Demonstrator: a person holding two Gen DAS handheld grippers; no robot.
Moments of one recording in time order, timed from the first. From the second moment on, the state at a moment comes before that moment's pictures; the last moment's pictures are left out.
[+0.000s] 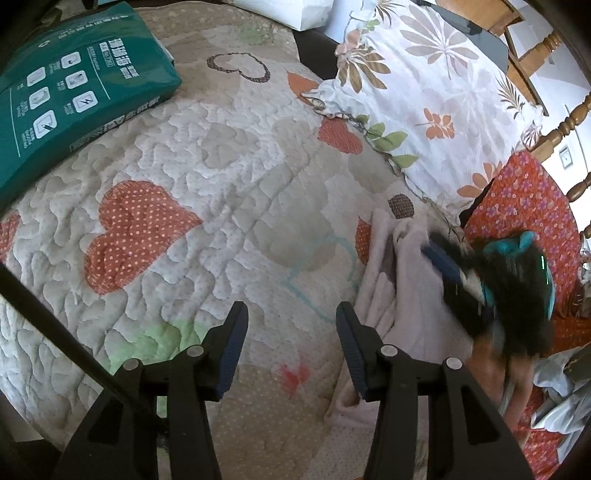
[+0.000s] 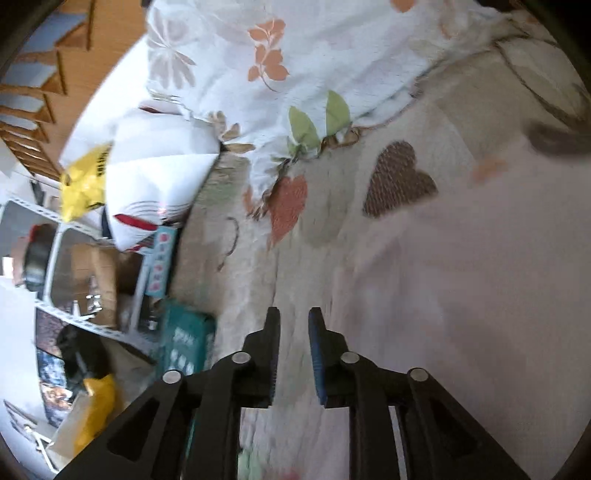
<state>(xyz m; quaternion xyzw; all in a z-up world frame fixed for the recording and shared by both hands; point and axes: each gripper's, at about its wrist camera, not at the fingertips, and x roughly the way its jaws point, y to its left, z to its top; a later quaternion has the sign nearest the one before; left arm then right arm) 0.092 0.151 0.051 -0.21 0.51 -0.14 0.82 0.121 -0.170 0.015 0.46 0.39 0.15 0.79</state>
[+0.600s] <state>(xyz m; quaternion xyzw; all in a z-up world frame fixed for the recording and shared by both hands) 0.060 0.131 0.073 -0.11 0.45 -0.12 0.88 -0.077 -0.113 -0.031 0.40 0.49 0.19 0.75</state>
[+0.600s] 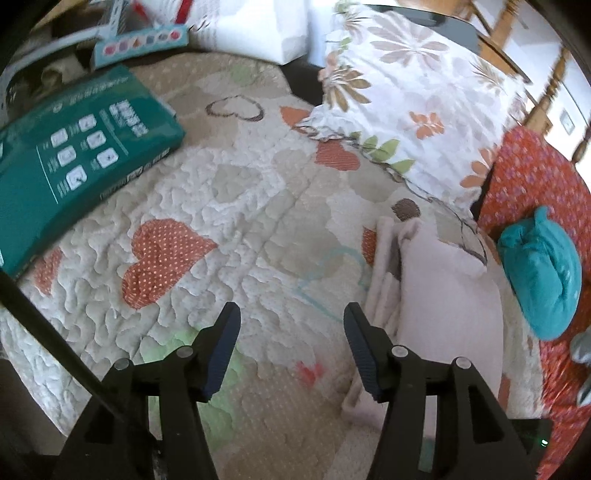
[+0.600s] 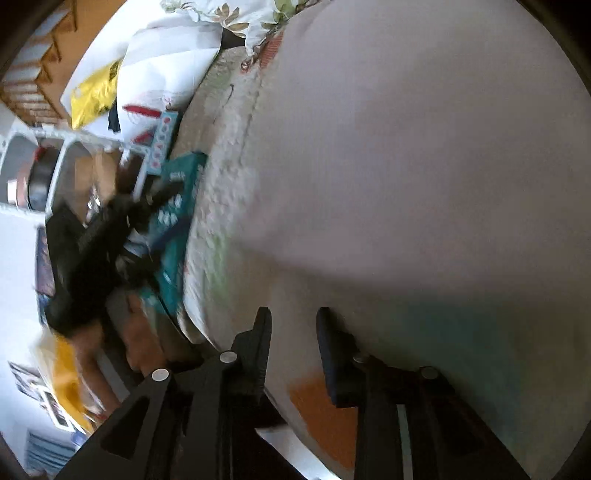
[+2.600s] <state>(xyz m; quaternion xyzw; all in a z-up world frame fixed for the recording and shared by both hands) -0.073 0.035 0.054 0.07 0.35 -0.16 0.92 -0.183 -0.178 0.082 0.07 0.23 -0.24 0.94</state>
